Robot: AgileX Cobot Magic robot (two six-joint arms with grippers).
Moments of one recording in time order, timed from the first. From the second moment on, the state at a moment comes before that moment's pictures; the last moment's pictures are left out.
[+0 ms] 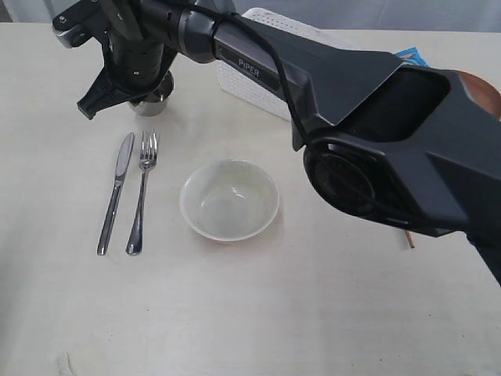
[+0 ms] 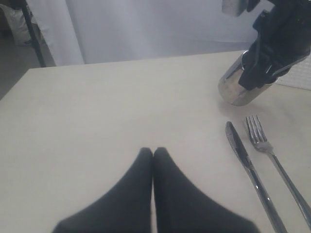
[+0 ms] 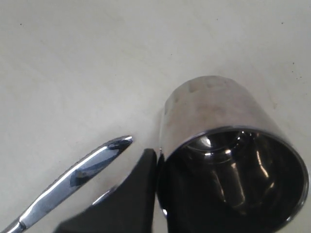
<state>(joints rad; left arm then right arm) -0.09 0.00 0.00 0.15 0.35 -0.08 0.87 2.54 -2.42 -0.12 1.02 -0.03</state>
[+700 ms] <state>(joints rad) -0.09 0.00 0.00 0.15 0.35 -0.08 0.83 2.54 -2.35 -0.07 0.99 -0.05</state>
